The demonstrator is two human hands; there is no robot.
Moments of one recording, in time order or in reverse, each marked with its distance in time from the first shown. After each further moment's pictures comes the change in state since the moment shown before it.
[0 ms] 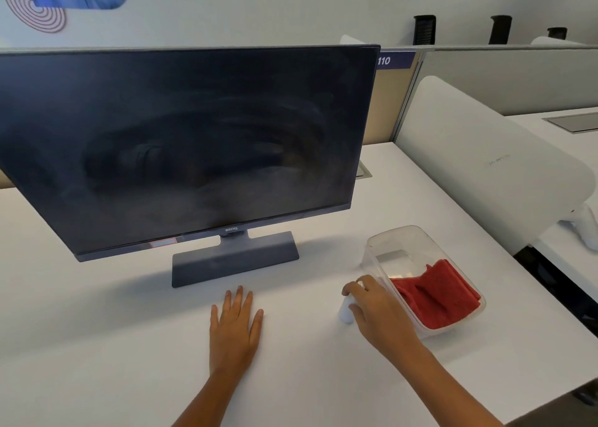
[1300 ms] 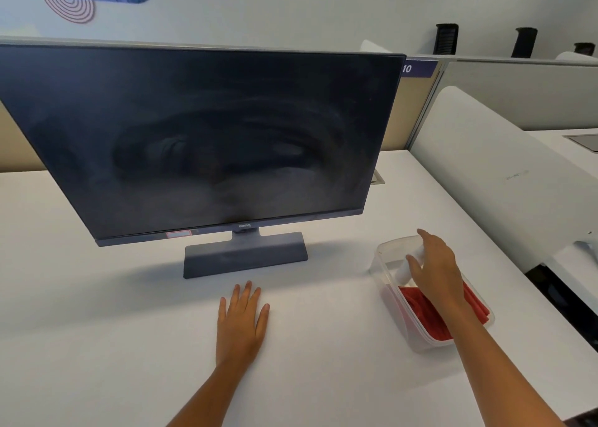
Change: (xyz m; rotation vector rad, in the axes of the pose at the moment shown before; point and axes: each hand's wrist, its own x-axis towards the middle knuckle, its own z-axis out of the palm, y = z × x) left_hand 0.003 0.000 -0.001 -0.060 0.000 -0.009; right_hand 0.062 0.089 -0.030 0.022 0.242 0.348
